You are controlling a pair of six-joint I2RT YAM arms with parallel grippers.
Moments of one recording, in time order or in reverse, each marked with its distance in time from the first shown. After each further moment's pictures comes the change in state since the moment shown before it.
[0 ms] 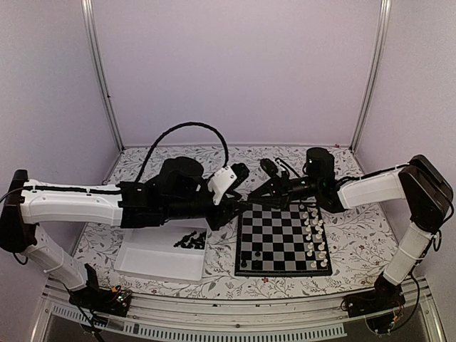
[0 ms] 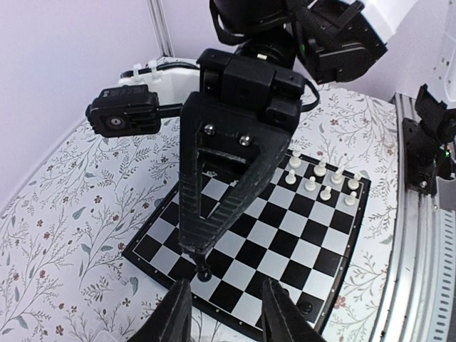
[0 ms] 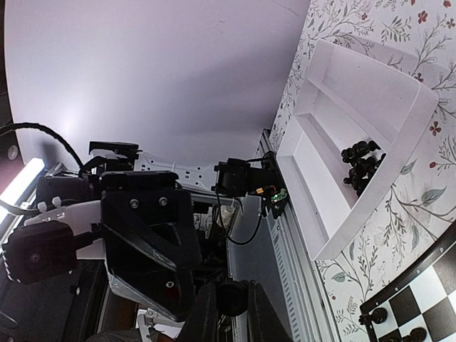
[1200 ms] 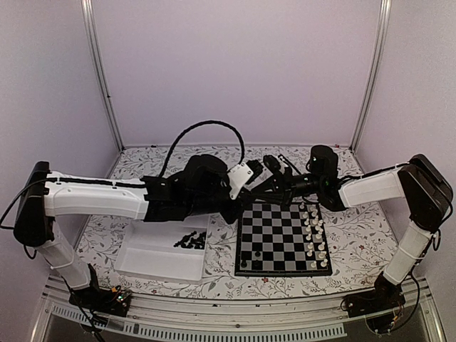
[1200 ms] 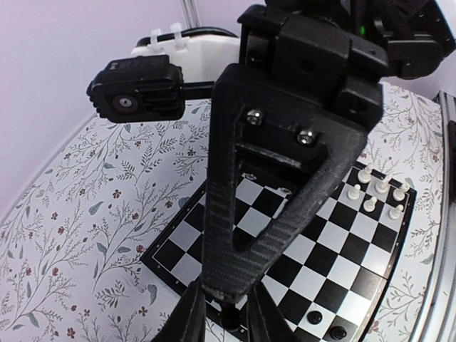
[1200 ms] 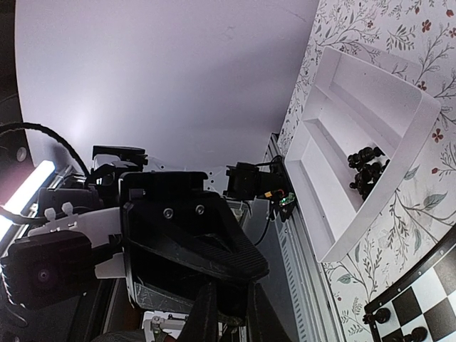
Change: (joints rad) left arm 0.006 0.190 0.143 -0.015 -0.110 -0.001; right arm -0.021 0.007 0.000 0.089 -0.033 0.081
